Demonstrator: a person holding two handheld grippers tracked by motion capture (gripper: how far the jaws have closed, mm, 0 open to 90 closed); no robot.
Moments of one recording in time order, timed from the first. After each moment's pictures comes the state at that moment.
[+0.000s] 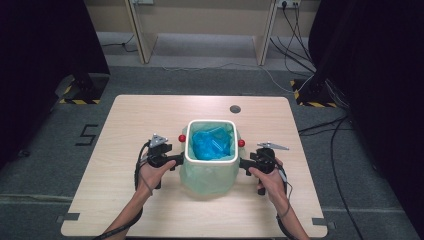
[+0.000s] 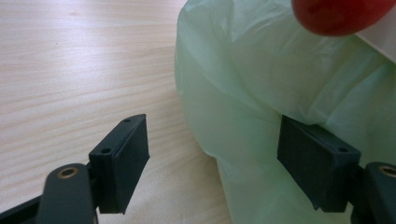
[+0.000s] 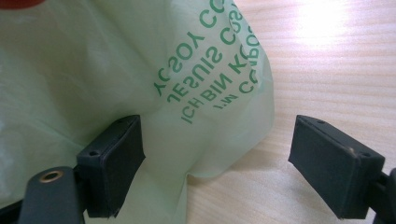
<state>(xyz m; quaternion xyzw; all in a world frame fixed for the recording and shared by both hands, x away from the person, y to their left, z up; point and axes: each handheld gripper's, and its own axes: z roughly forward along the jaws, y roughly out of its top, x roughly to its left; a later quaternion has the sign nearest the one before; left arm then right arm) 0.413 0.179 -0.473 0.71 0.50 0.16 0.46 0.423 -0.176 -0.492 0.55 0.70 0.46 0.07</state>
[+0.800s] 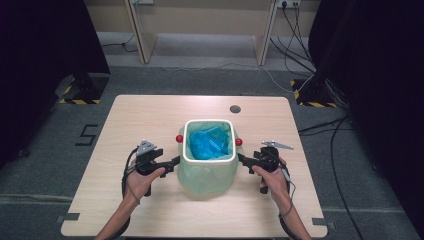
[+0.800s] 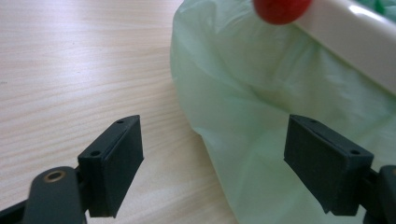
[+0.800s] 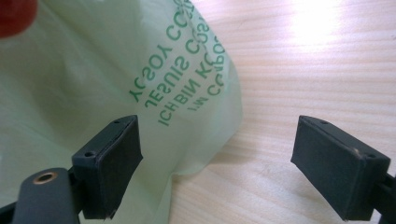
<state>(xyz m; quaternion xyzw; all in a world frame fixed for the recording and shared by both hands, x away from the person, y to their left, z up) 0.383 0.206 -0.464 0.71 0.49 0.16 0.48 0.426 -0.187 -0.490 0.56 0.69 0.46 0.08</state>
